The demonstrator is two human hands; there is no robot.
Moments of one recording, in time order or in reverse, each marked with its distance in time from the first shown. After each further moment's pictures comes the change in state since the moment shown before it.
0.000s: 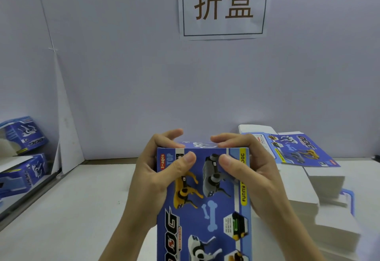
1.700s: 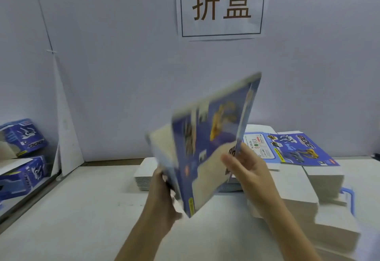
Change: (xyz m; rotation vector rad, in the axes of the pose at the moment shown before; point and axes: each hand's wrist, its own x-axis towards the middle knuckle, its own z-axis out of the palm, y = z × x) left_hand 0.017 -0.069 -0.009 -0.200 0.357 -0.696; right_hand 0.007 0.031 -0.020 -0.239 0.044 0.078
